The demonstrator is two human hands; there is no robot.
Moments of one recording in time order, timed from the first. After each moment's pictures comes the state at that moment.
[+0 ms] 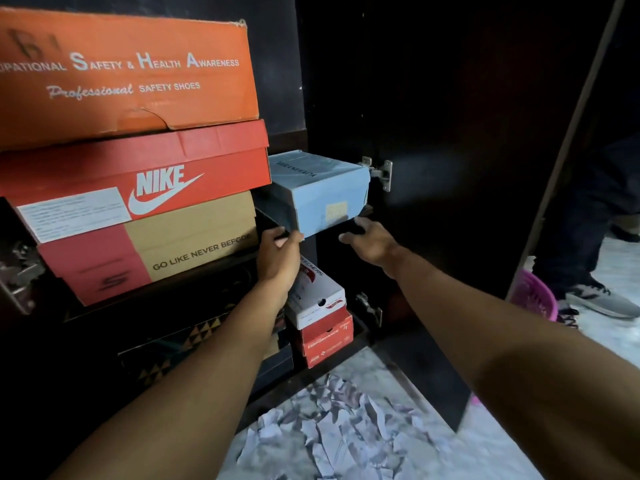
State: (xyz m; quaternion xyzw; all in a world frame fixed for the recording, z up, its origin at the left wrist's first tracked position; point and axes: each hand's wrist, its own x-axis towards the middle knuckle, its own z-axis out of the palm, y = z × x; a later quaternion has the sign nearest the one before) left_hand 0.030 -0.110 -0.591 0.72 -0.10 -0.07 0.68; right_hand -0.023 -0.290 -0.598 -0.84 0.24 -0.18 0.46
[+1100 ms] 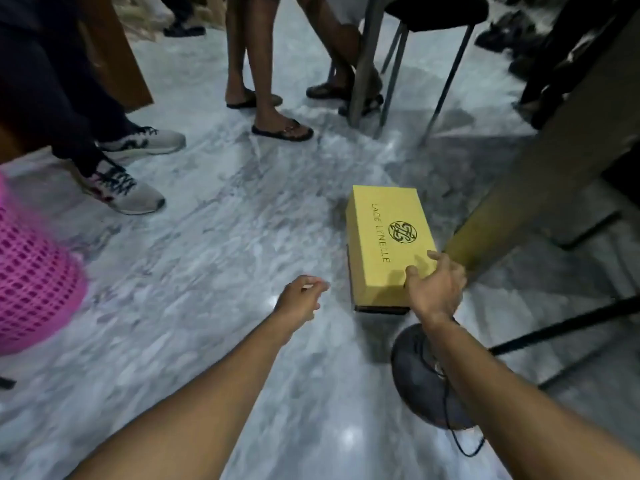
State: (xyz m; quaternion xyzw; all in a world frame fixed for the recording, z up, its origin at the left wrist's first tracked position) left_hand -0.648 -0.357 -0.868 0.60 -0.44 -0.63 0.22; right_hand -0.872 -0.315 -0.837 -0.33 0.87 -0.33 0.17
